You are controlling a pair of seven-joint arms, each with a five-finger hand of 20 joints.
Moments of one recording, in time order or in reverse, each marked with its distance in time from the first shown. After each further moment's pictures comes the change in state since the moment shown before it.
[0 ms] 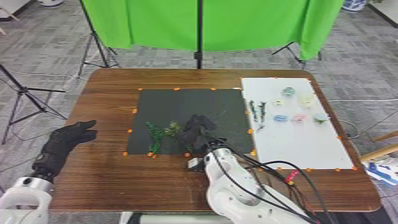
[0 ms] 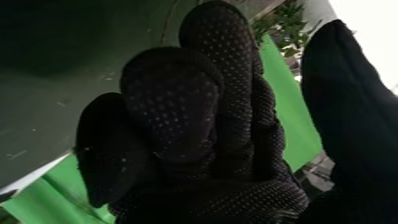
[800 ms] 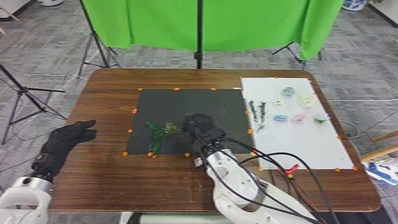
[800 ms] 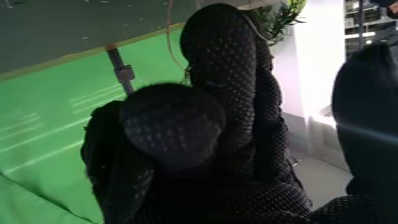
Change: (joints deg) left arm -0.1 -0.2 -0.2 0.0 0.1 -0.3 0.0; right arm 0.6 1.7 -0.9 1.0 -18.9 -3.4 -4.3
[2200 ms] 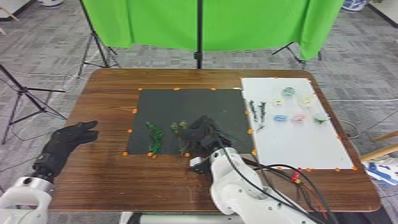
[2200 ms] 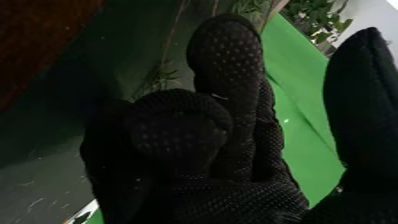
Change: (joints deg) left arm 0.0 0.0 -0.1 0.0 0.0 -1.2 -0.7; right arm -1.5 -0.4 3.0 -3.0 34.3 7.0 5.9
